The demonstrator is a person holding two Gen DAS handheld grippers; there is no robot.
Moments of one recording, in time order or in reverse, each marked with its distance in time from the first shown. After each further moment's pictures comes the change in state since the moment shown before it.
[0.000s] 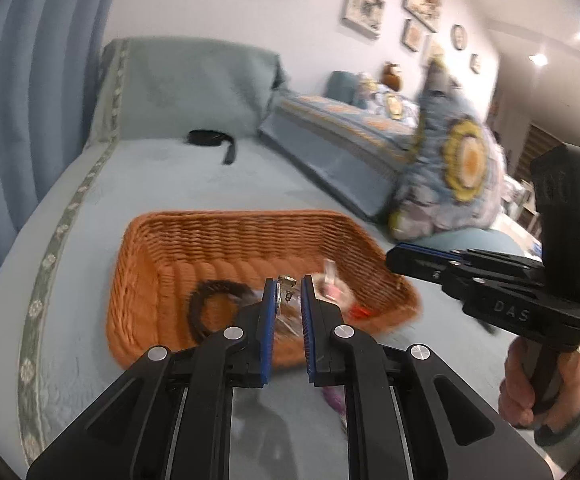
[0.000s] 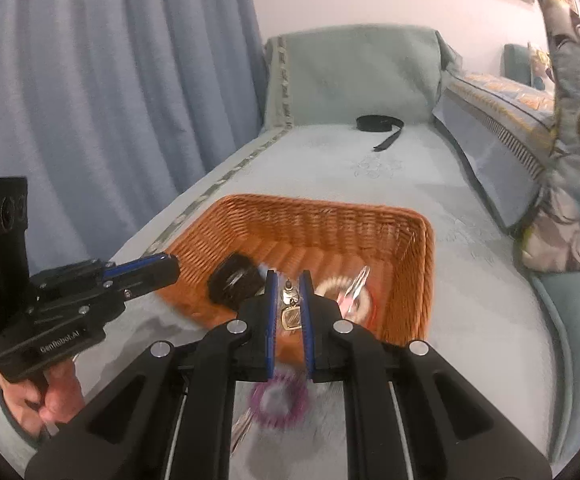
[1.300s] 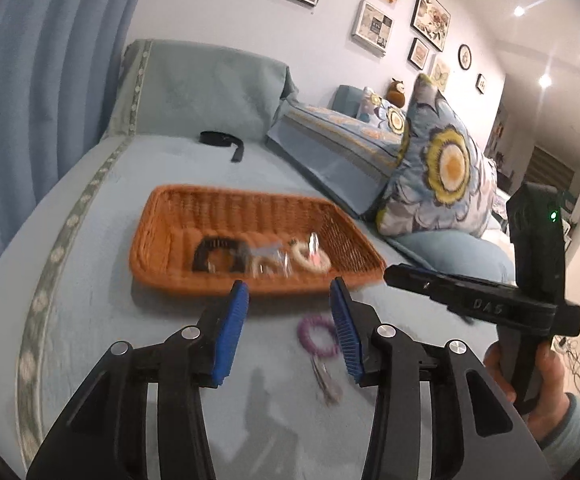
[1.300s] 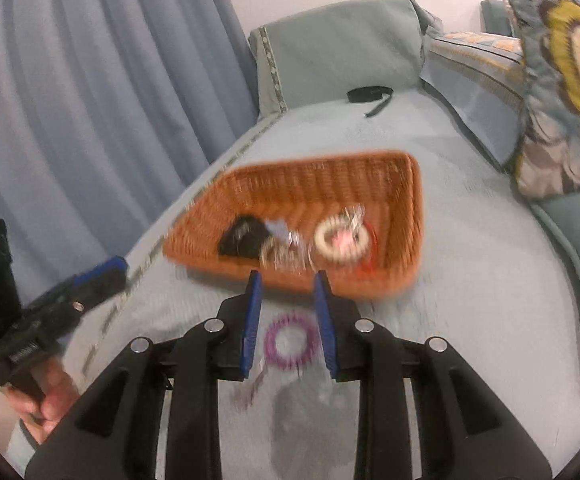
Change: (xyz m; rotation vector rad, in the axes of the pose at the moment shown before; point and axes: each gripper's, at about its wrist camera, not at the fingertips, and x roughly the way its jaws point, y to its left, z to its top) left arm -0.079 -0.022 -0.059 -0.054 -0.044 -0.004; right arm -0.051 -0.002 -0.075 0.098 0.039 0.036
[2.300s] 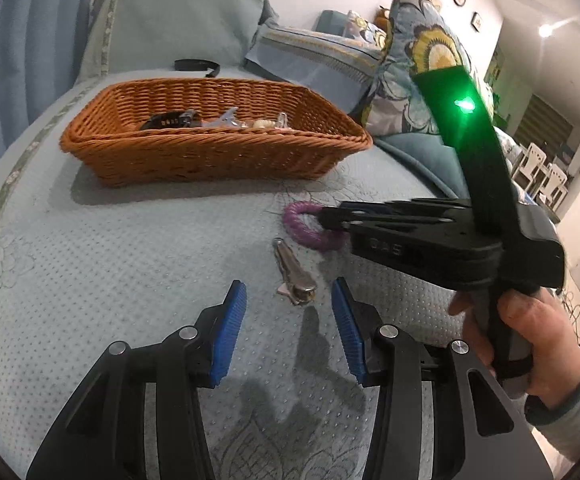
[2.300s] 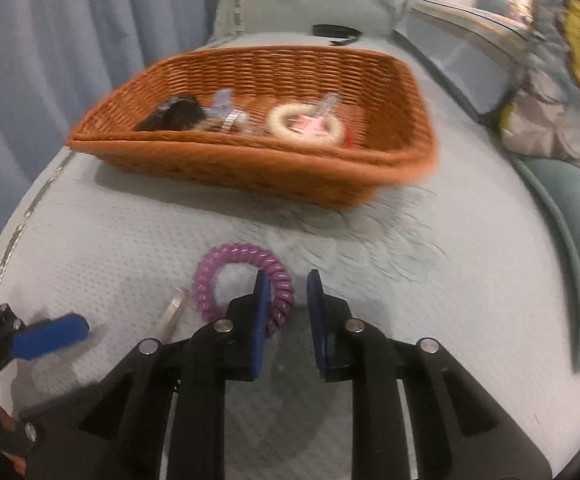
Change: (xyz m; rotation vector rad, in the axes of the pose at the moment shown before) left arm 0.054 -0.028 -0.071 0.059 0.249 -0.029; right arm 0.072 -0.003 -0.034 -0.067 0.207 -0.272
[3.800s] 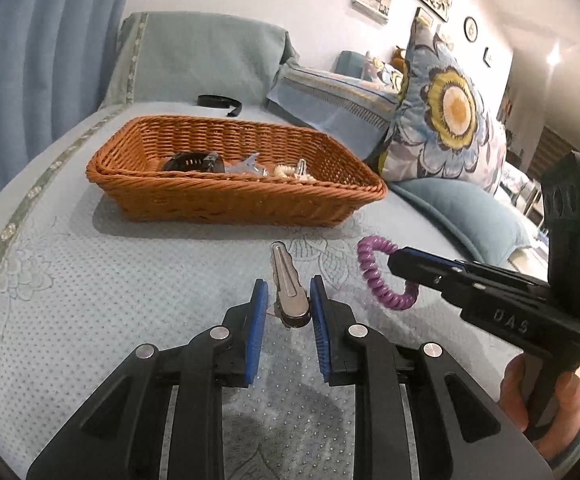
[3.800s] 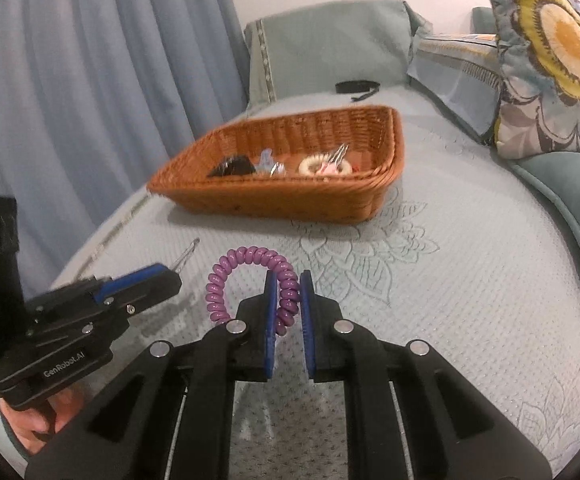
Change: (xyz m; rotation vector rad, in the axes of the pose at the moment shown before) left arm -0.014 0.004 0.006 -0.064 -0.170 0.049; right arm -0.065 -0.020 -0.037 0.073 -0.256 0.243
